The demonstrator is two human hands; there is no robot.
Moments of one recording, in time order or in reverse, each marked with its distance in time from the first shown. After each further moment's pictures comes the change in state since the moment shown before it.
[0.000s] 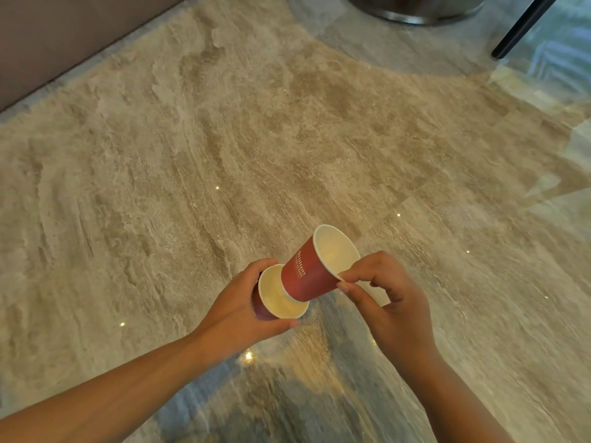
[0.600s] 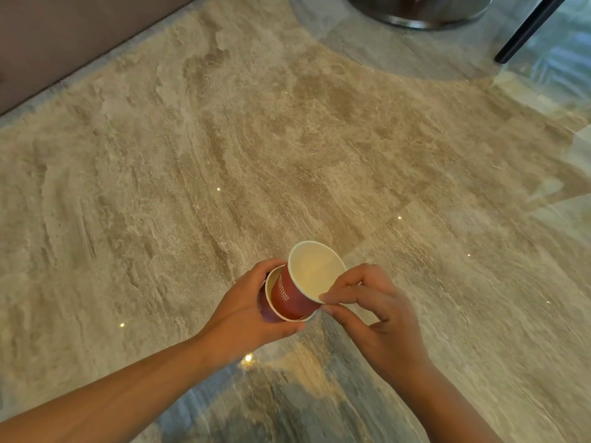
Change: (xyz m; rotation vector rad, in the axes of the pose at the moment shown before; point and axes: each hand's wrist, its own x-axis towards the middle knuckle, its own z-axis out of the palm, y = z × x) left_hand 0.001 0.008 0.001 -0.024 0.001 0.034; right_hand -0.006 -0.009 0.009 -0.023 -0.124 -0.069
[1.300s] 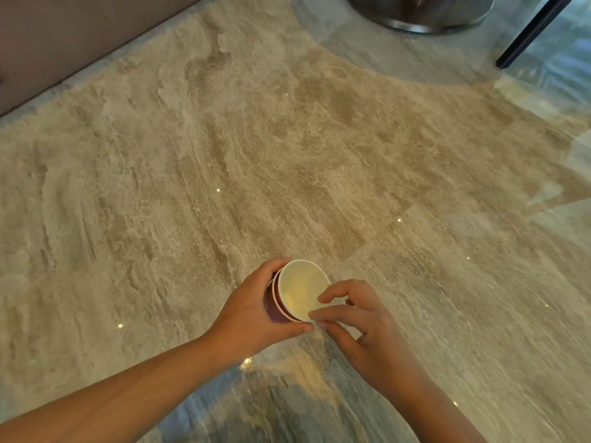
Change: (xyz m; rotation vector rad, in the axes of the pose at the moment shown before) left_hand 0.006 0.005 0.004 0.050 0.023 0.030; right_hand -0.010 0.017 0.008 -0.072 -0.211 0.085
